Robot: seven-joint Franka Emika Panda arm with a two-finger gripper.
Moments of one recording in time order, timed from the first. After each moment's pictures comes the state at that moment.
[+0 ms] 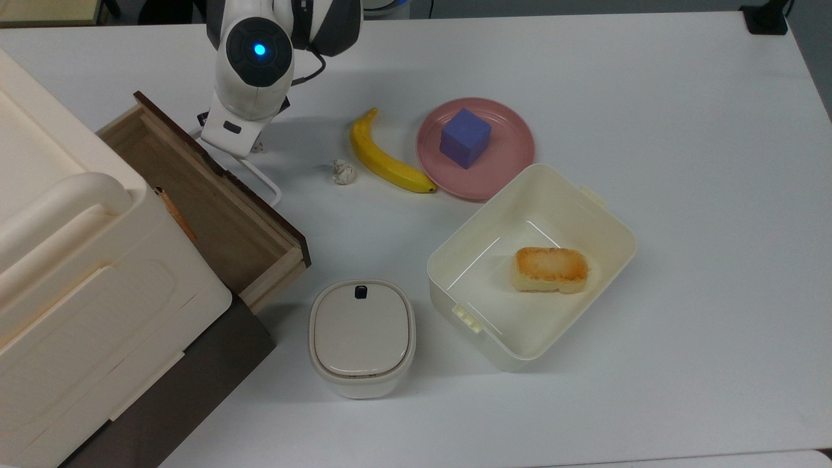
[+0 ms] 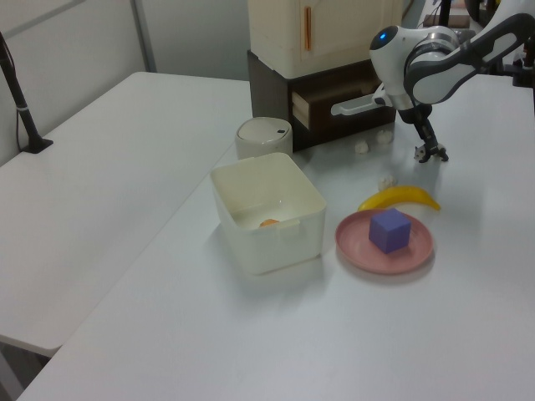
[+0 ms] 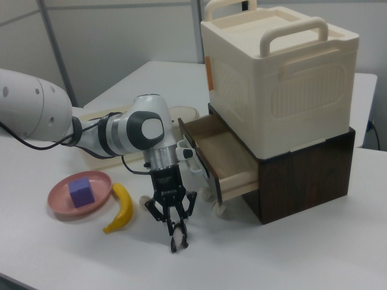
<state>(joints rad) -0.31 0.27 0.14 -1.98 -0.46 1.90 -0.42</state>
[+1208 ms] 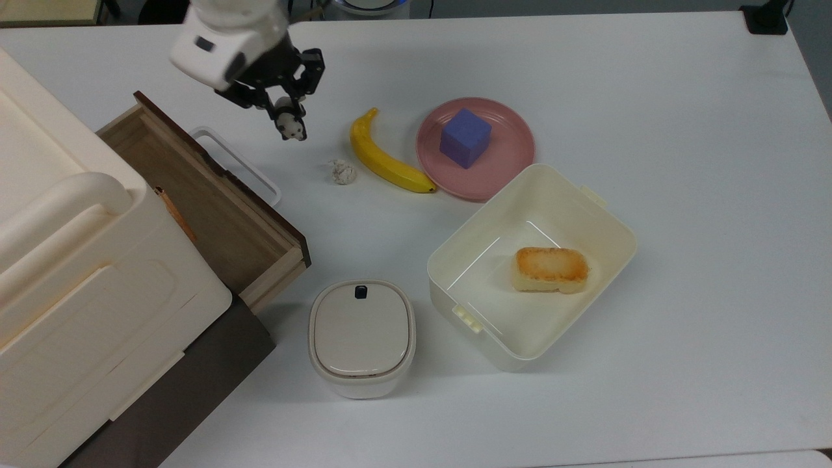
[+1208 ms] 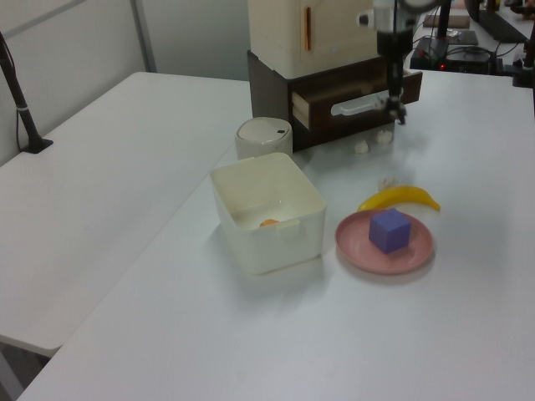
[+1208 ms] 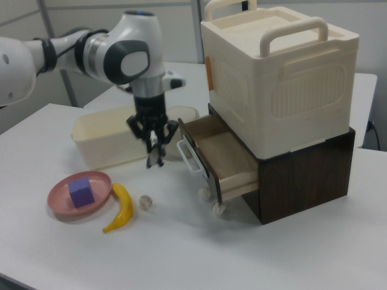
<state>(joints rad) -0.35 0.16 0.20 -1.68 0.01 1.78 -0.35</state>
